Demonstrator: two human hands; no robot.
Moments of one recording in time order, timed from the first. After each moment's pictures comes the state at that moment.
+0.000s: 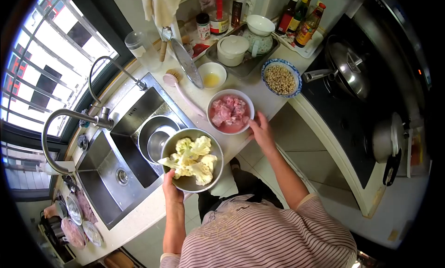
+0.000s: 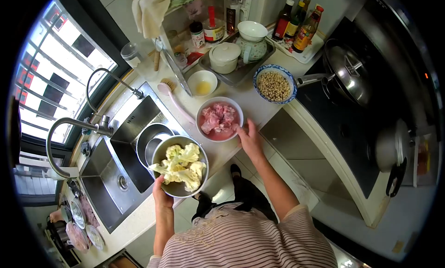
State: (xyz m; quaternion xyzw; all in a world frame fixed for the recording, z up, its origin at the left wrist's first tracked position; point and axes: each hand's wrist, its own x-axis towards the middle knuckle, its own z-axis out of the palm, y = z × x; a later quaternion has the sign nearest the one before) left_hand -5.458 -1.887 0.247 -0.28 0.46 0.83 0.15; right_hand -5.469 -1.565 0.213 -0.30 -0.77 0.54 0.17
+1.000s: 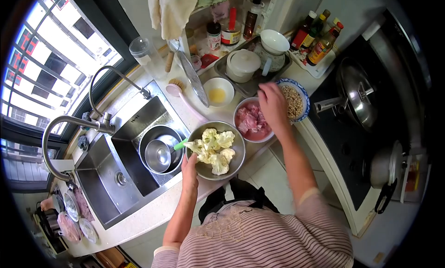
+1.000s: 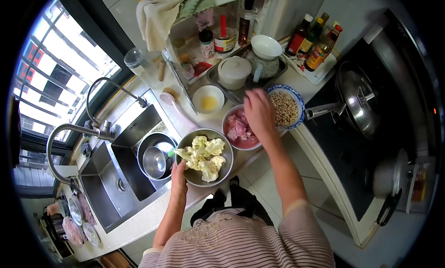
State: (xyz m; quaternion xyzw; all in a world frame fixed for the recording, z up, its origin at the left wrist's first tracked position) left_hand -5.526 -1.799 0.221 -0.20 0.59 0.76 0.18; right_hand -5.590 -1.500 0.303 -0.06 -0.92 0.24 0.30
